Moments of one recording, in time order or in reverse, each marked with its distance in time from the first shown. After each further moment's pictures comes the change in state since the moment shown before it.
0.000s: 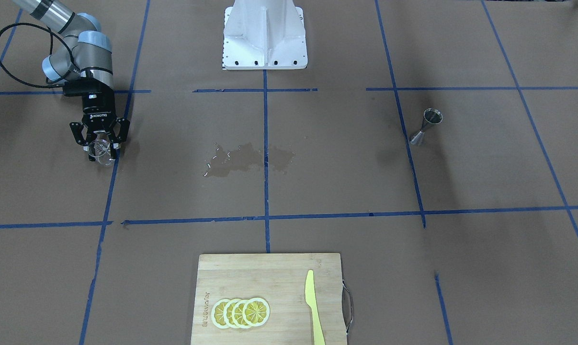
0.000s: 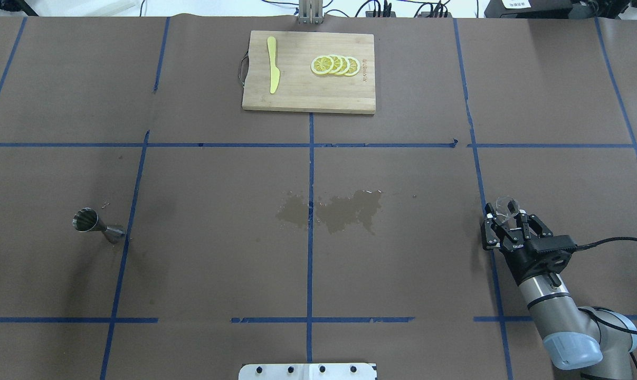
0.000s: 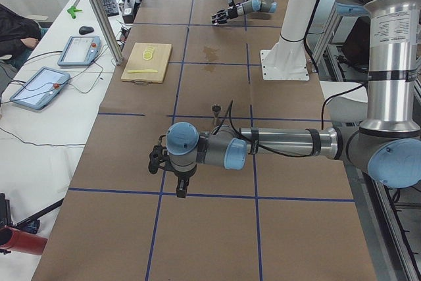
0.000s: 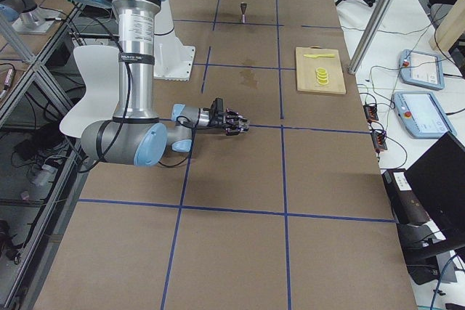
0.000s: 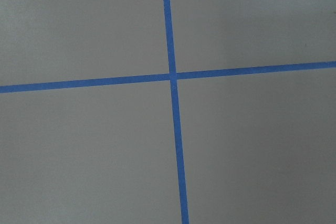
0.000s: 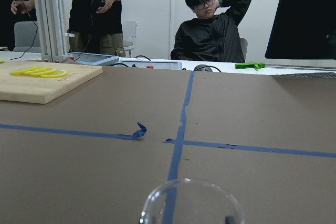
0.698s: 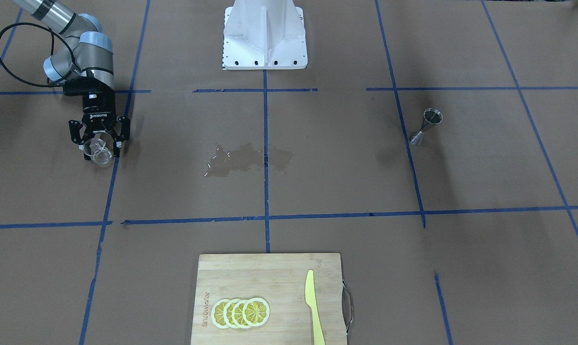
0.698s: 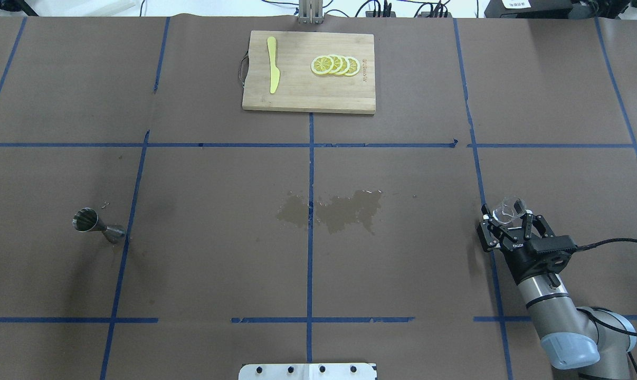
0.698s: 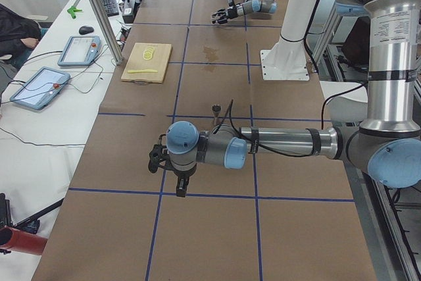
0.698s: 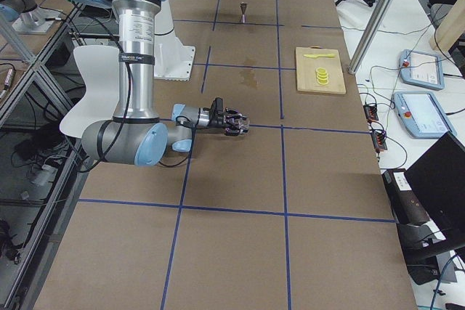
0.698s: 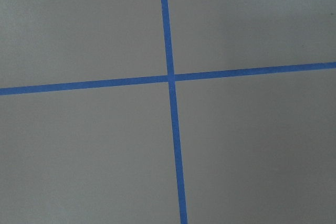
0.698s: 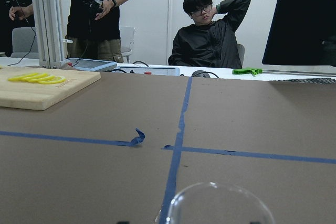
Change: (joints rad) left arm 0.000 0.000 -0.004 0.000 0.000 0.001; right arm -0.001 0.008 -0.007 0.002 -0.026 0.000
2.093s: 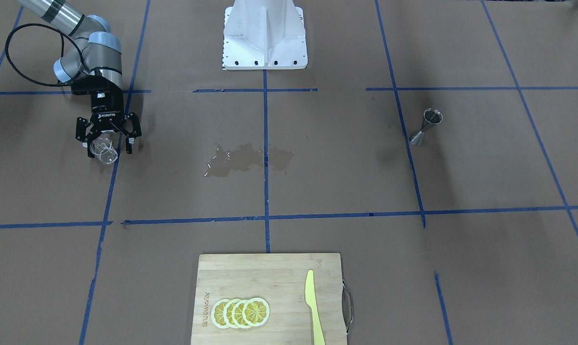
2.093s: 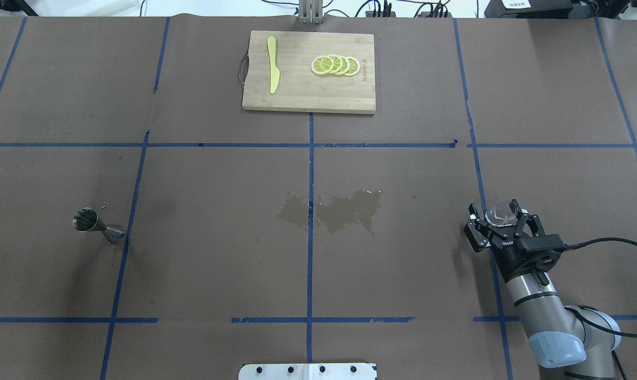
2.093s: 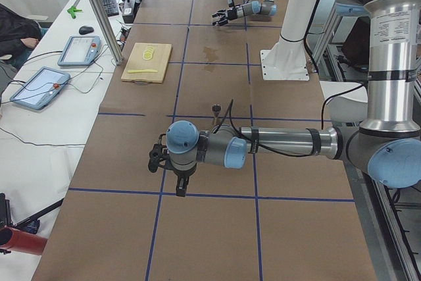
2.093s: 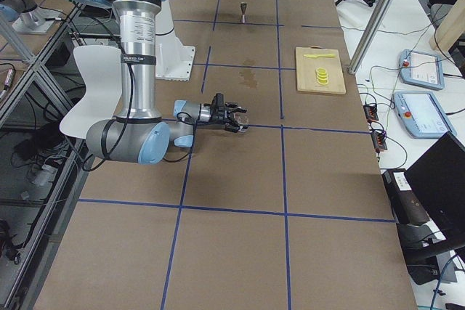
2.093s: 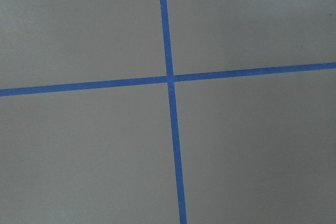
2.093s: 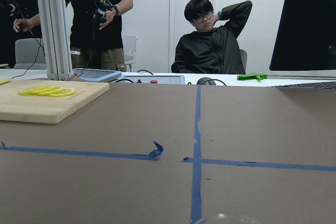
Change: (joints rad) left arm 0.000 0.000 -0.002 0.000 0.000 0.000; right arm 0.003 0.039 0.000 0.001 -0.019 -0.015
